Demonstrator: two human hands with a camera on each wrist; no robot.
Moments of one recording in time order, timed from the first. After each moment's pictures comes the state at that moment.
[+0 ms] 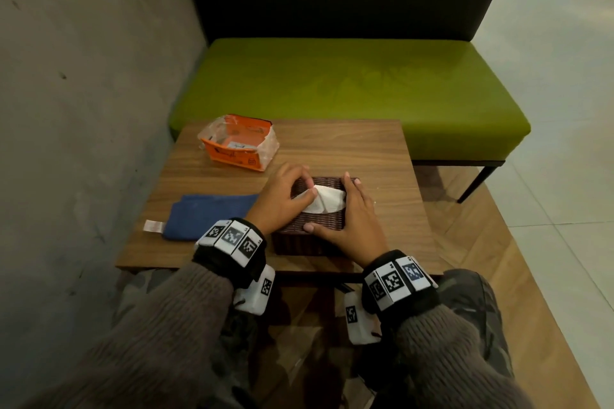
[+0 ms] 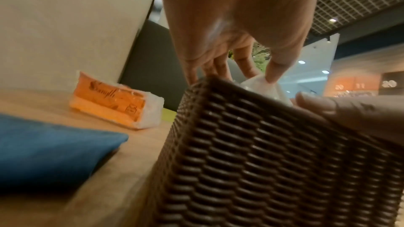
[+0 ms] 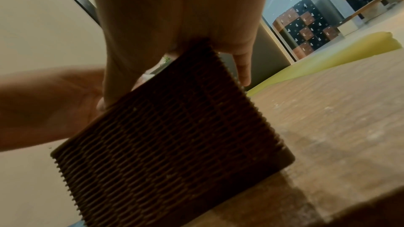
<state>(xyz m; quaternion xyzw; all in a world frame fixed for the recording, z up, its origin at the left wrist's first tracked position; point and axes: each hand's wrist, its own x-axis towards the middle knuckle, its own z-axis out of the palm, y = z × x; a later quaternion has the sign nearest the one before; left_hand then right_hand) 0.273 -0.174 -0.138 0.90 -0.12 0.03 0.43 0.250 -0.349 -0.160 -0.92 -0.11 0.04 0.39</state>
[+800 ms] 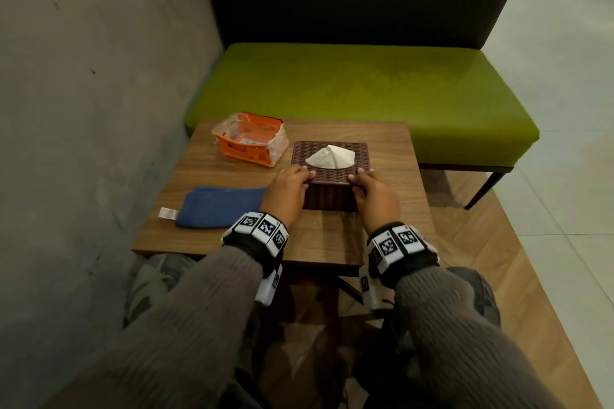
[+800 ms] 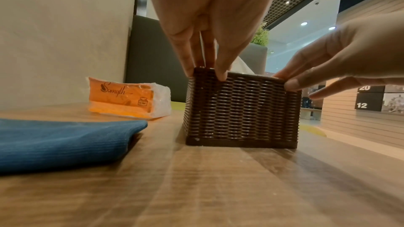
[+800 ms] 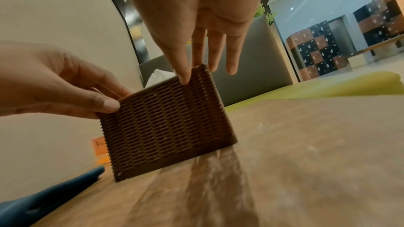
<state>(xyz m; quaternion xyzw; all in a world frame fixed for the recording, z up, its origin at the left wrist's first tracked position) 0.270 -0.184 -0.154 0.95 -0.05 0.12 0.29 0.286 -0.363 -0.169 -0.92 -0.08 -0.08 0.37</state>
